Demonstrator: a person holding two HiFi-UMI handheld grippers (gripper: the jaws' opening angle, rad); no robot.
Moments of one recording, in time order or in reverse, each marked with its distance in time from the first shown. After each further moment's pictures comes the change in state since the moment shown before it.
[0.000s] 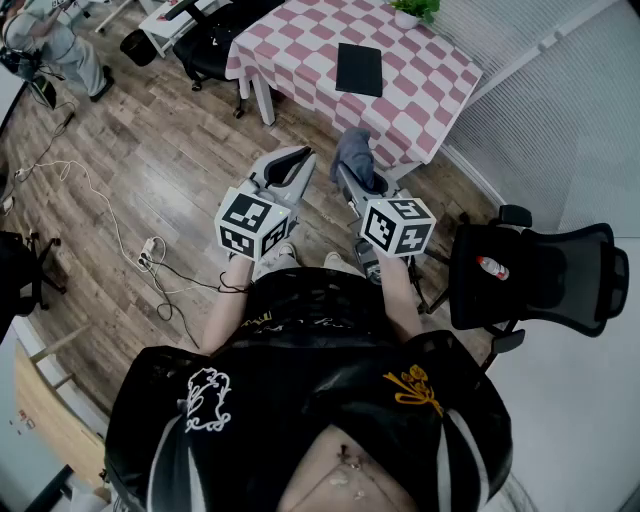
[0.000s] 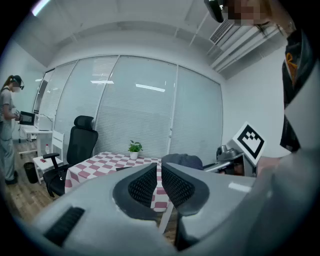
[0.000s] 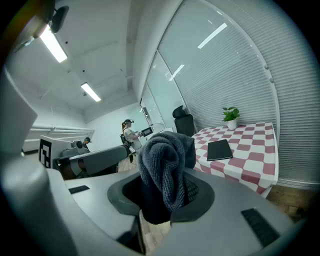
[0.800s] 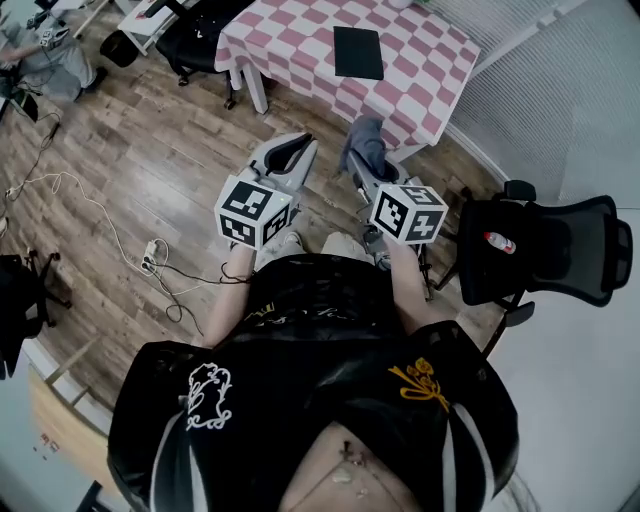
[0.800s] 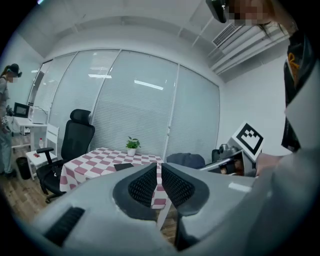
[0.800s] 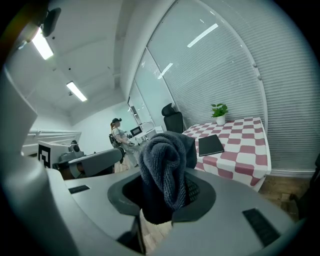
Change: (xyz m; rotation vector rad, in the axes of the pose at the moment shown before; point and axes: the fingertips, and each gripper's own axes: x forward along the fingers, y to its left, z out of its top) left arm 0.002 0.035 -0.010 -0.038 0.014 -0.082; right arm 0.018 -0.007 -0.003 0.064 0.020 -0.138
